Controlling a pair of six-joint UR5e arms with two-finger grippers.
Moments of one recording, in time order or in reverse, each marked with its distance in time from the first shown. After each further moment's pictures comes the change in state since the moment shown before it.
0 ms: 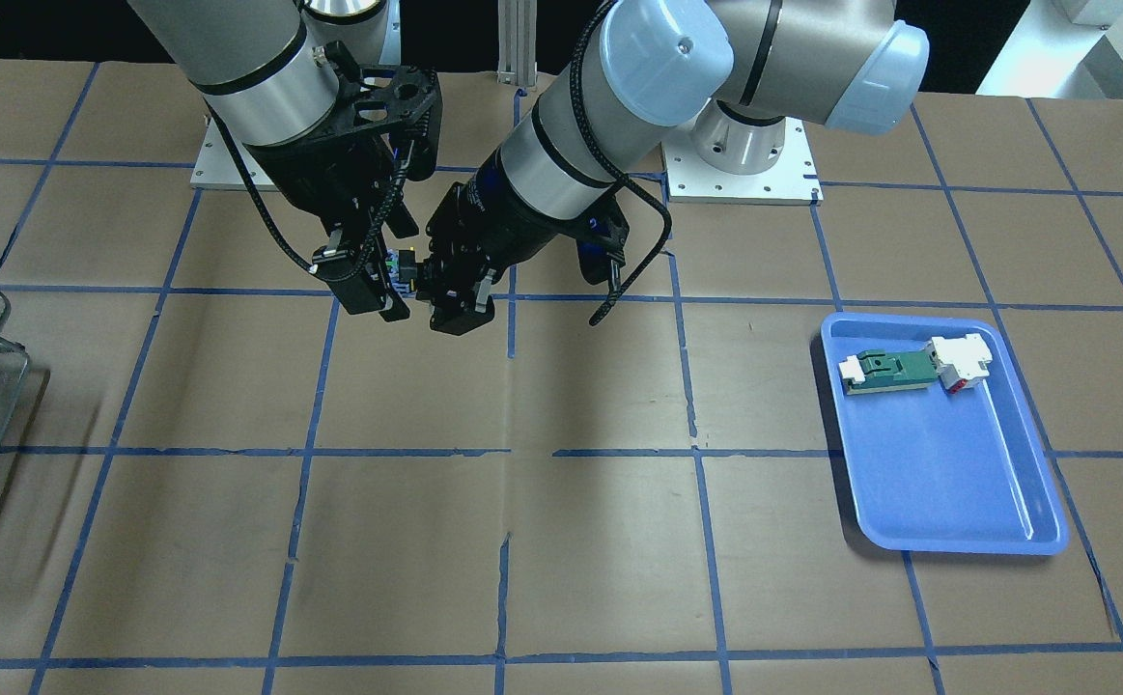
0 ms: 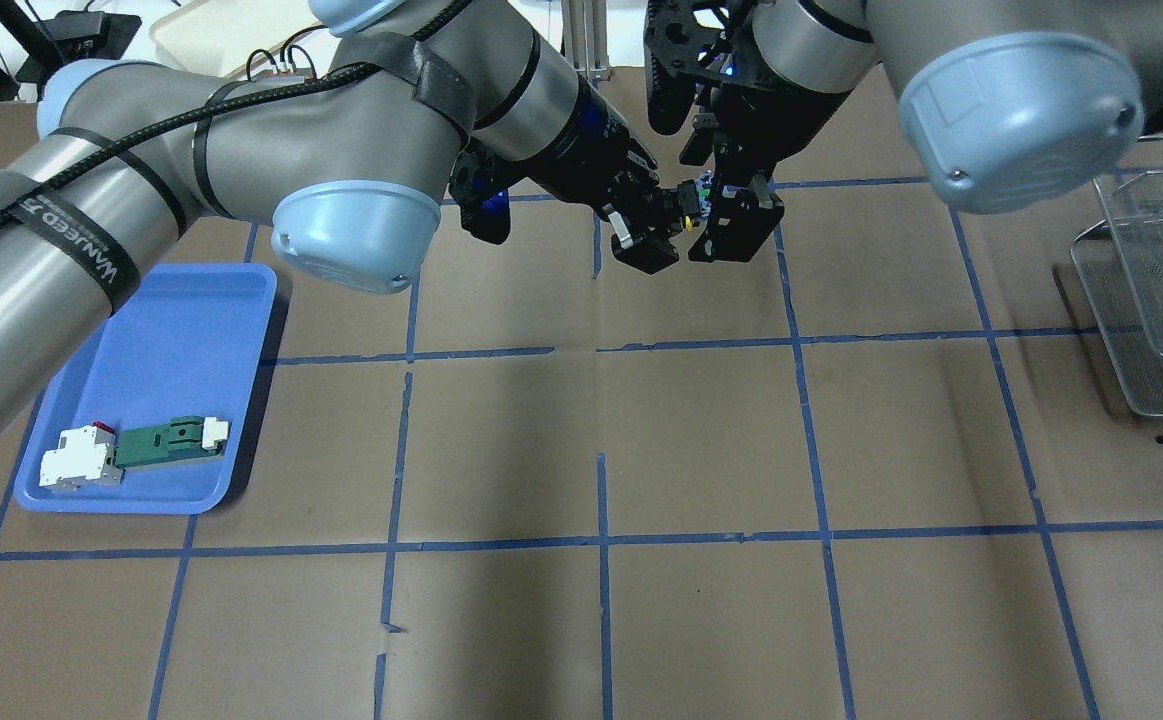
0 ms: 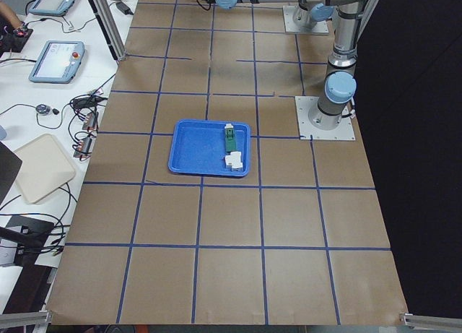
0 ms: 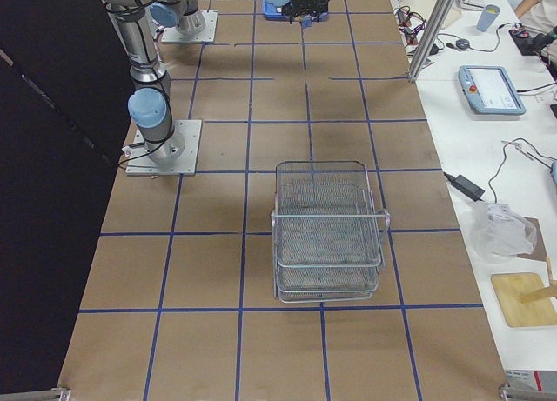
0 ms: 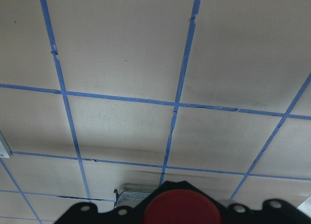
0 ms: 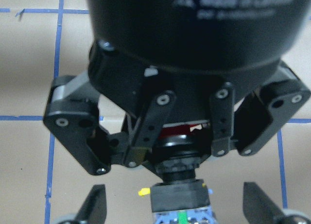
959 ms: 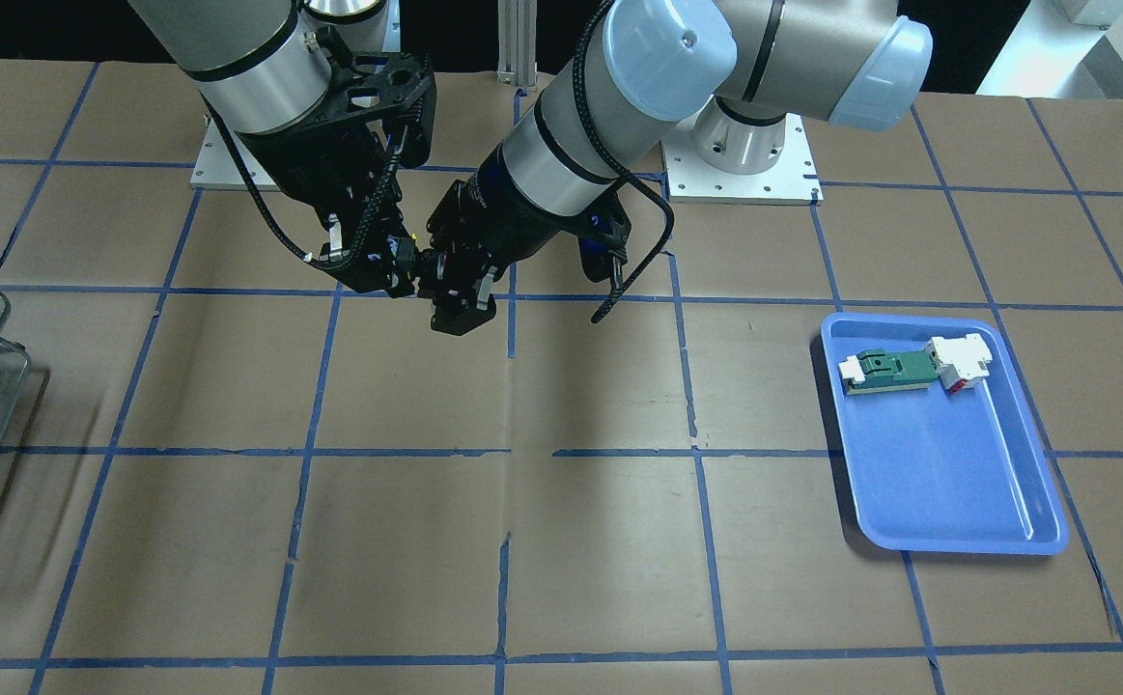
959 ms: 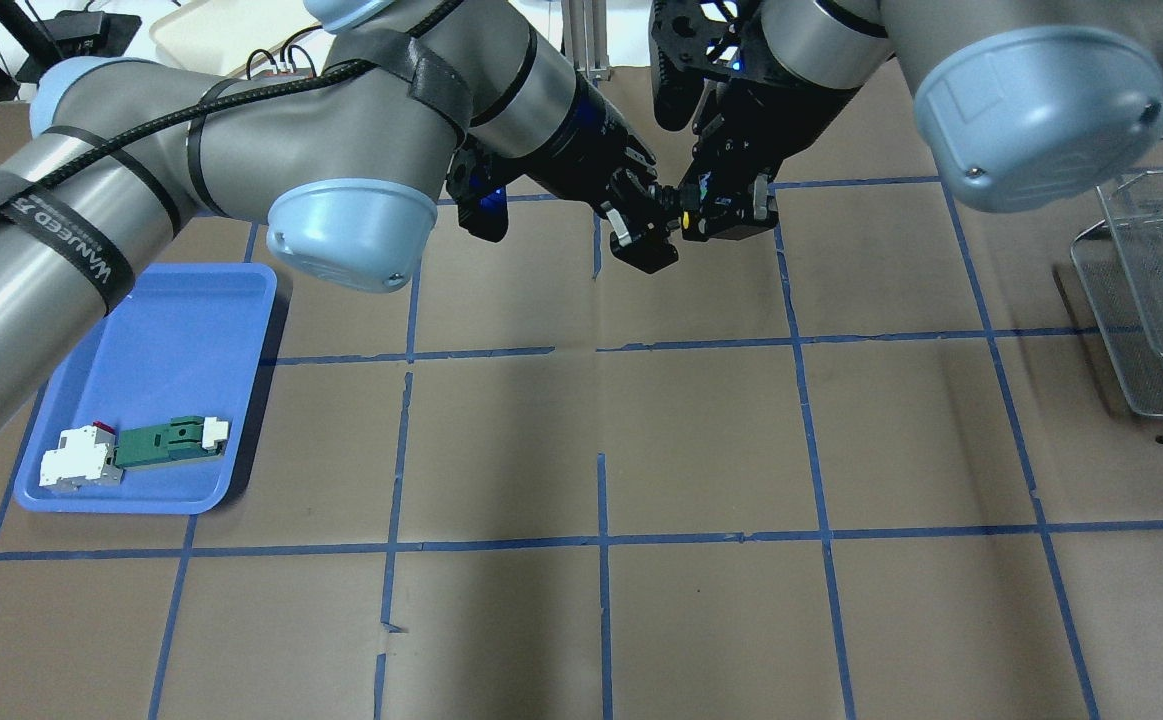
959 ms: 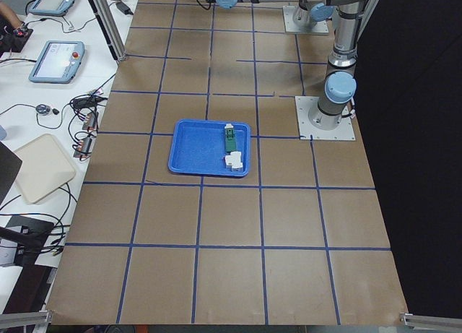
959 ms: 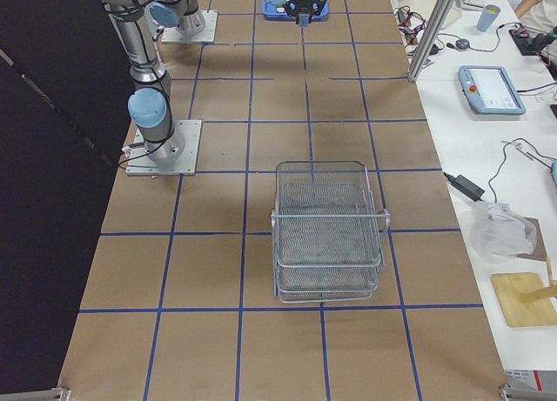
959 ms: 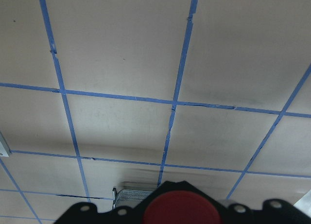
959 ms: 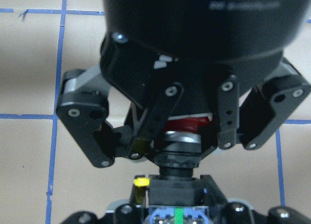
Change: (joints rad) left arm 0.002 0.003 0.001 0.000 0.000 0.000; right arm -0.005 -0.014 0.000 0.013 -0.002 -0.018
